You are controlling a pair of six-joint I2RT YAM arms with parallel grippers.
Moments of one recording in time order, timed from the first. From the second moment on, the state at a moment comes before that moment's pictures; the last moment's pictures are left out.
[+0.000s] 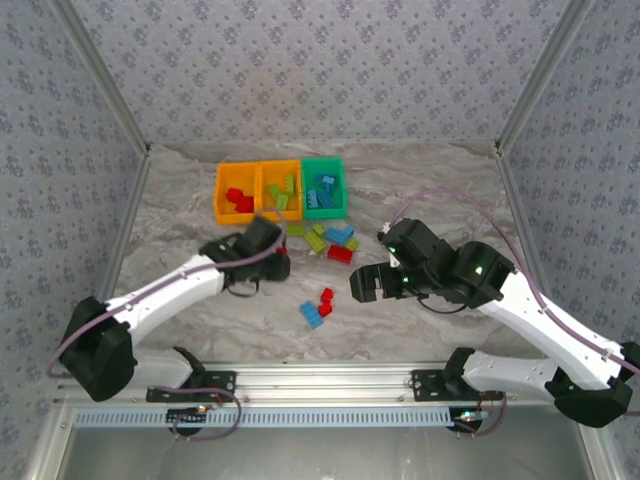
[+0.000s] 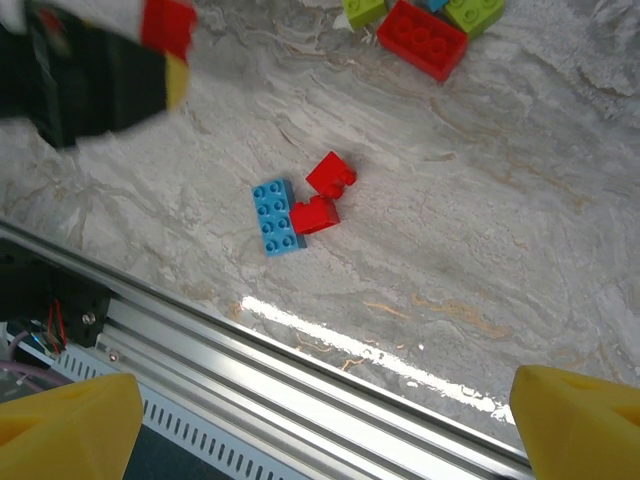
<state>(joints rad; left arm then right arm) -0.68 1.31 0.94 -0.62 -0.07 -0.54 0.92 1.04 1.29 -1.21 0.02 0.66</state>
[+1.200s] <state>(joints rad) -0.41 1.34 1.41 -0.67 0.06 -0.30 0.89 1.04 1.26 -1.18 0.09 0.70</state>
